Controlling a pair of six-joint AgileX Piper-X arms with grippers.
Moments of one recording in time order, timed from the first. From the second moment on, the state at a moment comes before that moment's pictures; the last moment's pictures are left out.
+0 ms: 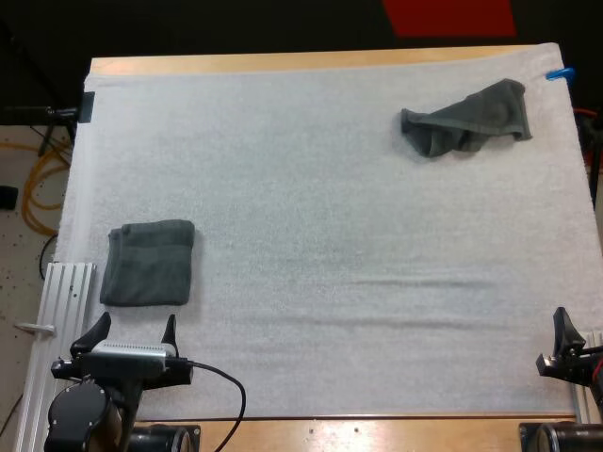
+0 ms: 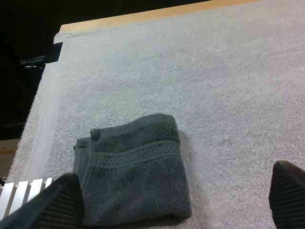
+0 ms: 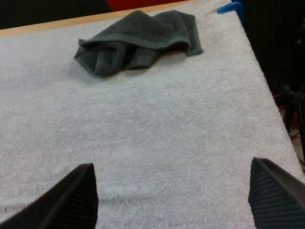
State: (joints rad) left arm -0.03 -0.01 -0.51 1.01 -0.02 -1.70; right arm -0.01 -0.01 -0.52 1.03 -0.01 -1.77
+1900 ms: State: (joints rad) left arm -0.23 0.59 -0.98 0.92 0.42 -1.65; right arm -0.01 1.26 -1.15 0.70 -0.32 -1.65
